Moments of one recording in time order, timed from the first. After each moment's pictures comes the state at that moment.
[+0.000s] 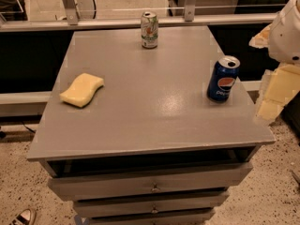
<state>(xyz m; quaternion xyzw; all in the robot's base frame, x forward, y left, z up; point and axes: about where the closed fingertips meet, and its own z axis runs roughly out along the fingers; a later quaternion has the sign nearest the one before) 0.438 -0.217 0.977 -0.60 0.78 -0.03 0.16</state>
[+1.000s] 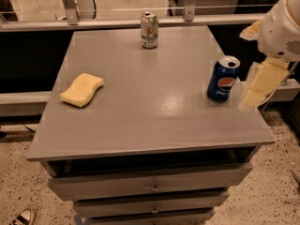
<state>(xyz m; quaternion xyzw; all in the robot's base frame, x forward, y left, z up) 0.478 -0.210 0.970 -0.61 0.77 -0.03 0.21</state>
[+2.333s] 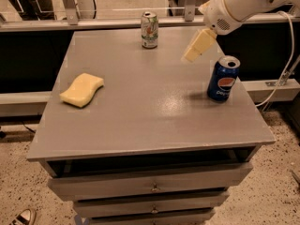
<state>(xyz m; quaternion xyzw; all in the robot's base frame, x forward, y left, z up) 0.673 -0.141 0.956 -0.56 0.74 0.03 0.38</state>
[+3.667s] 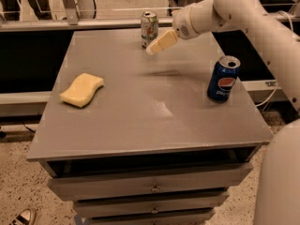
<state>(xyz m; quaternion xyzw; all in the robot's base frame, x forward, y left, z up) 0.776 -0.059 0.919 -0.48 0.72 0.14 0.48</state>
